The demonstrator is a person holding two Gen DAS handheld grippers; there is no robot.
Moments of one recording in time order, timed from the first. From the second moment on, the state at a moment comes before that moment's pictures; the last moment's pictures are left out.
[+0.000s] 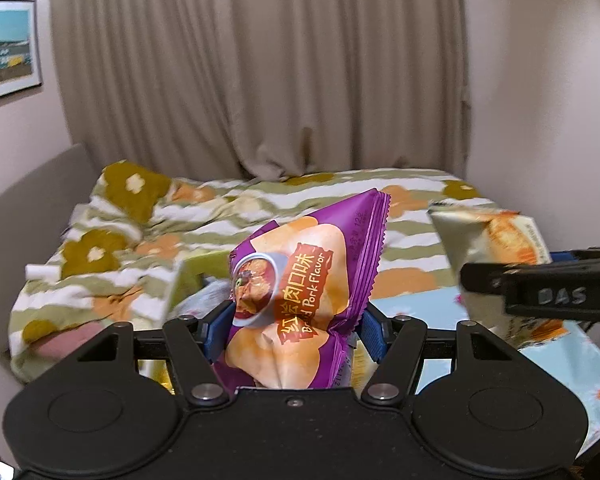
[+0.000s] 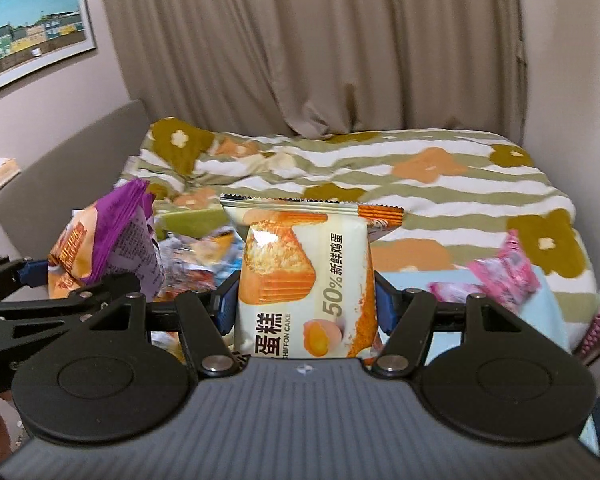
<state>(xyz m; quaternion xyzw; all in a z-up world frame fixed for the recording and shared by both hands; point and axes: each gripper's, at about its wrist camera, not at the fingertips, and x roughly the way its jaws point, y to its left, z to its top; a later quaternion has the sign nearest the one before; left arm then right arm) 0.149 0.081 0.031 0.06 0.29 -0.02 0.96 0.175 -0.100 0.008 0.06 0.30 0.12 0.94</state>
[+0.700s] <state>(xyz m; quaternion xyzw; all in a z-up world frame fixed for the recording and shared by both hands) 0.166 0.149 0.006 0.00 0.32 -0.01 0.95 0.218 -0.028 -0.001 0.05 0.32 0.14 0.93</state>
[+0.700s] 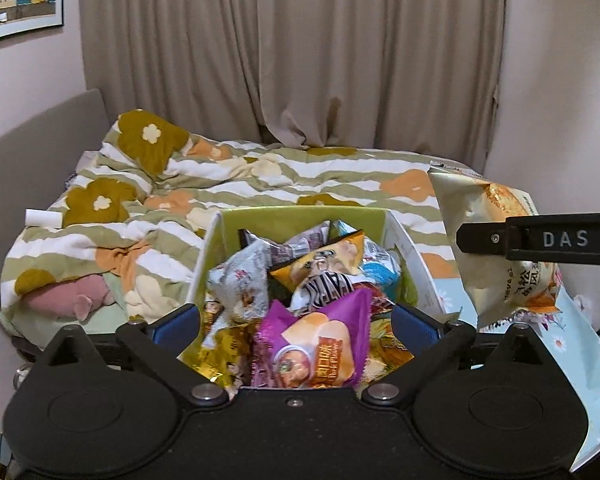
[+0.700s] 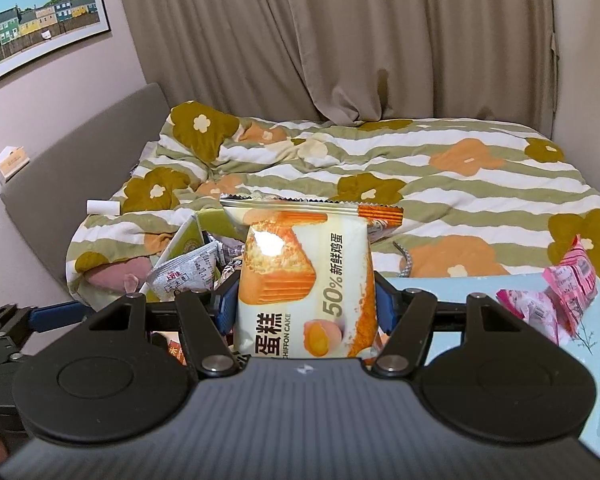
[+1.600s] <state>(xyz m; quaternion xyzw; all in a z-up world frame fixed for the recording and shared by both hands) 0.188 0.160 -0.009 0.01 0.35 0.02 0.94 0.272 -0.010 -0.030 0.08 0.35 0.19 0.92</state>
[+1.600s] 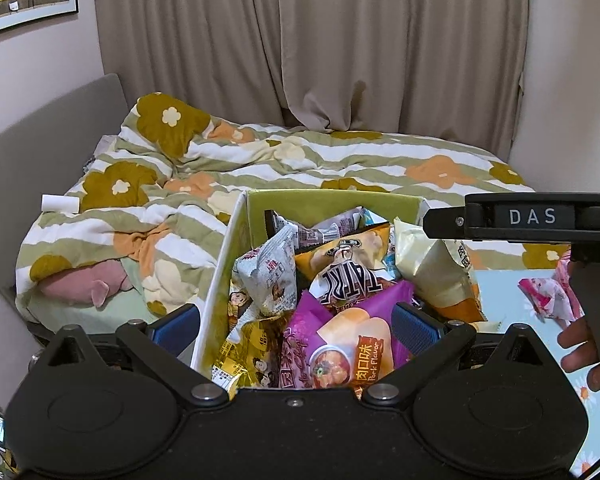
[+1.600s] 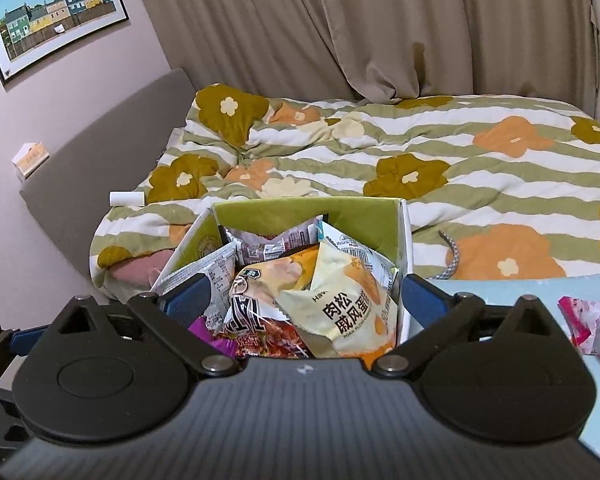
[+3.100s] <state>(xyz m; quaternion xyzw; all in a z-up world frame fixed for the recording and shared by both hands) 0.204 -0.064 -0.008 0.02 0.34 -0.11 0.93 0.213 -0.271 -0.002 0.04 0.31 0.04 0.95</state>
